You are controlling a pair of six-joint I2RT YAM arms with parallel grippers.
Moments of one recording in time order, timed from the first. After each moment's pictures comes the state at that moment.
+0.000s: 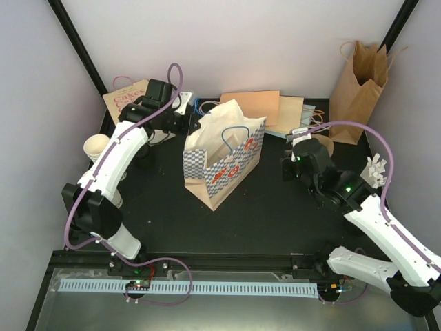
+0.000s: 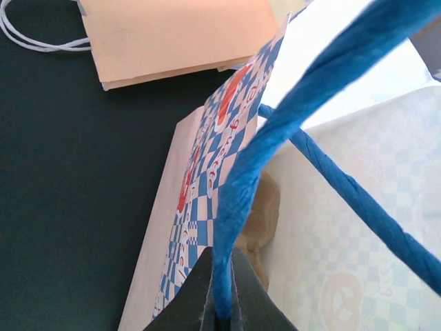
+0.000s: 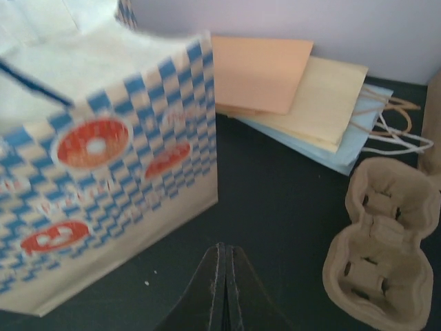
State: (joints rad) left arm -0.33 1.60 1.67 -0.90 0.41 -0.16; right arm 0.72 0.97 1.18 -0.81 0.39 0.27
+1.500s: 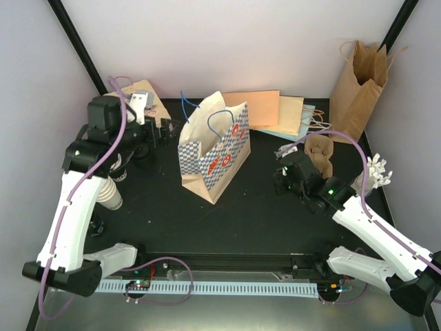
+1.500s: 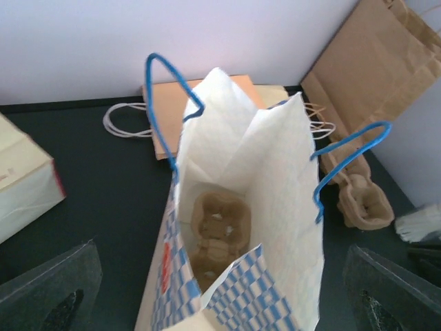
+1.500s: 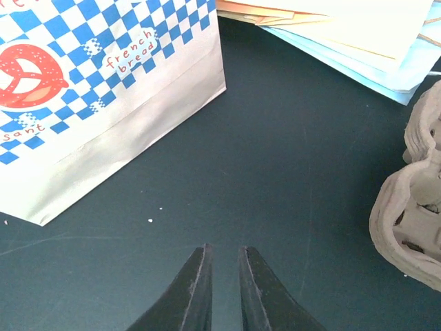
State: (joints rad) left arm -0.22 1.16 1.53 -0.86 0.37 -0.20; right arm 0.72 0.97 0.94 -0.76 0.28 0.30
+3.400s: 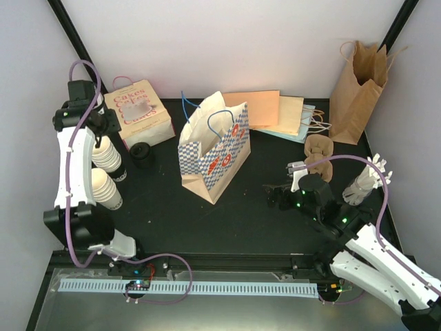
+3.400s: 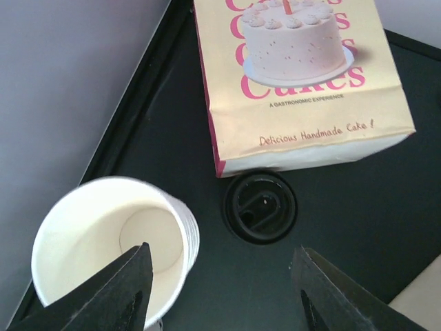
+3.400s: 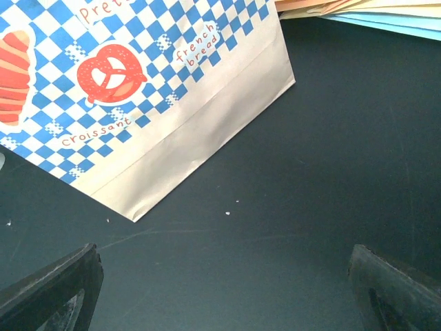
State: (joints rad) left arm 0.21 1.45 1.65 -1.08 -0.06 -0.18; right arm 0.72 0.67 0.64 -0.56 0.10 0.47
